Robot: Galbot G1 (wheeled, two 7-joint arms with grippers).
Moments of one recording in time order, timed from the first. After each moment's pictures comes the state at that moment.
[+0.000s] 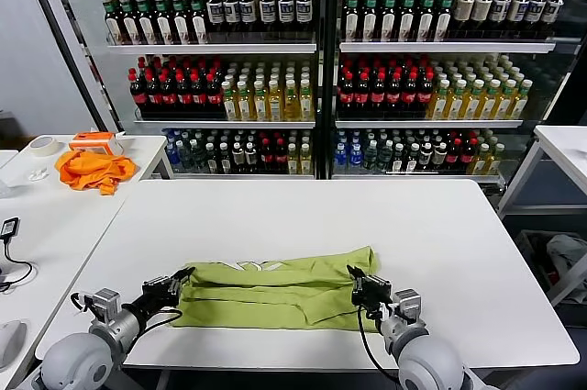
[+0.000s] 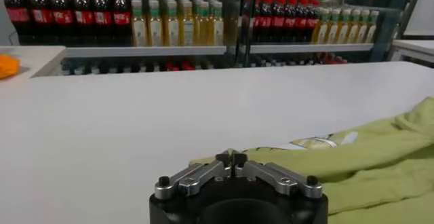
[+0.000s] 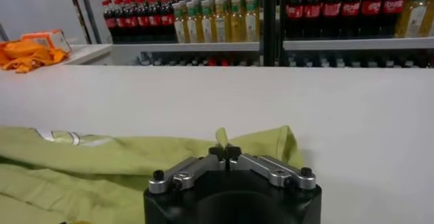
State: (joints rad) left arm 1.33 -0.68 -0.35 -1.83 -0.85 0.21 0.04; right arm -1.15 0.93 0.02 1.98 0.71 -0.35 0.35
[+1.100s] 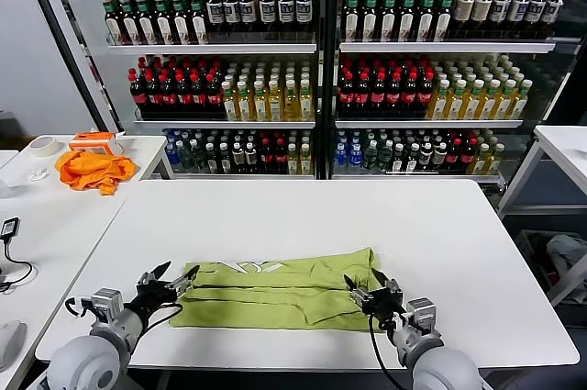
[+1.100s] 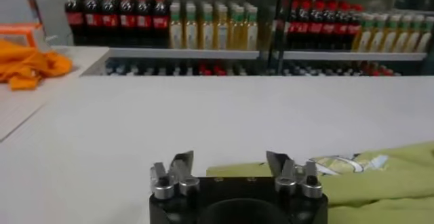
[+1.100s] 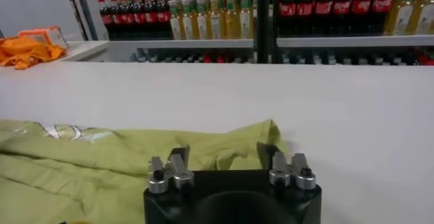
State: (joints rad) left arm 1.35 -0.70 -0.34 -1.93 -0.92 0.25 -0.22; right arm -1.26 0.94 0.15 2.07 0.67 -0.41 0.32
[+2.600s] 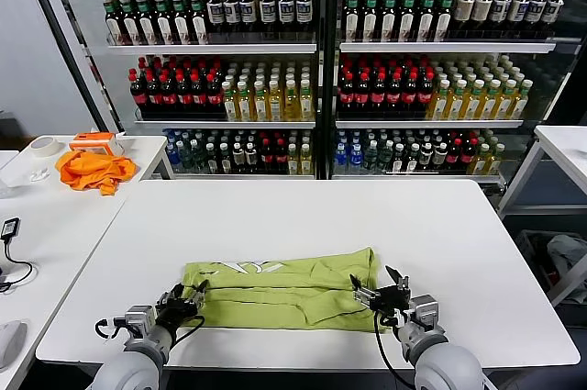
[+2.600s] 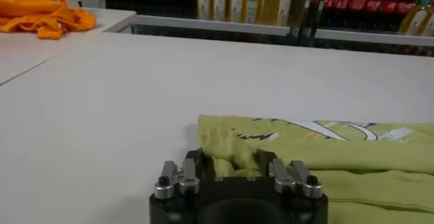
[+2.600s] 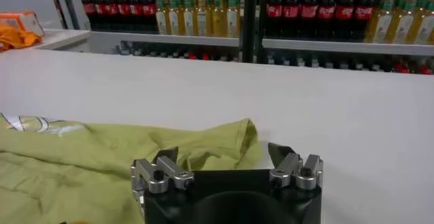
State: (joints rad) left arm 1.30 -0.81 -0.19 -1.91 -0.88 0.26 -0.44; right arm -1.26 0.97 0.18 2.04 0.60 -0.44 0.31
